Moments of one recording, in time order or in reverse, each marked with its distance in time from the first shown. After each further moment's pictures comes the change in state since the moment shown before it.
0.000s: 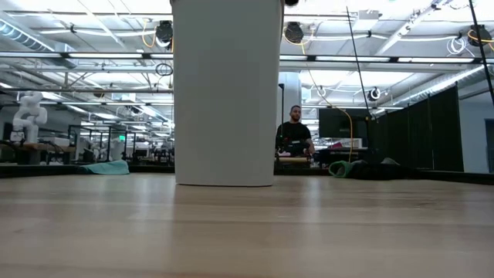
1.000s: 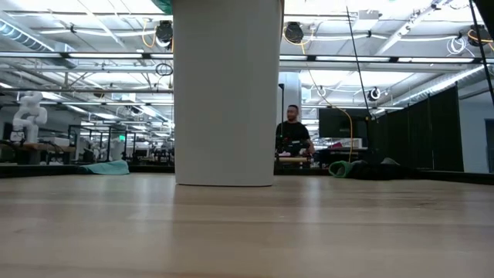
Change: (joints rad) left arm -0.023 0.117 0.469 0.168 0.199 -0.160; right arm 0.053 0.280 0.537 0.536 -0.377 0.252
